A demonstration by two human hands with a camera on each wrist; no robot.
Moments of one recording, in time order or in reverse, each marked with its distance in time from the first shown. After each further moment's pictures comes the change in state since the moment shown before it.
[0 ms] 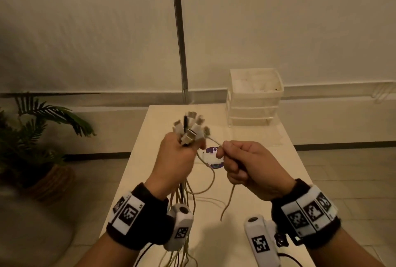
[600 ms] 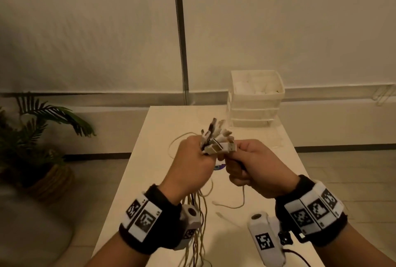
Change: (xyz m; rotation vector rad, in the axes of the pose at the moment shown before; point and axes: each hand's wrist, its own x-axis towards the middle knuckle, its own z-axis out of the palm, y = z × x) left_hand 0.000 0.011 0.017 0.237 -0.145 0.170; right_hand 0.002 -0.010 -0.001 -0.114 -0.015 0.035
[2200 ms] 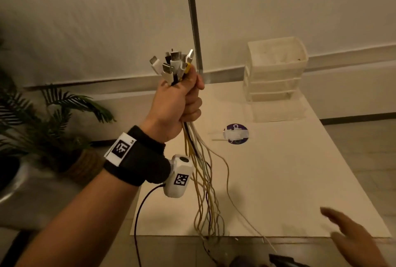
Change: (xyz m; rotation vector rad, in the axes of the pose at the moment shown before) left_hand 0.006 -0.004 -0.095 -0.701 -0.069 -0.245; right_hand -0.139 0.179 -0.064 -0.560 0.625 0.207
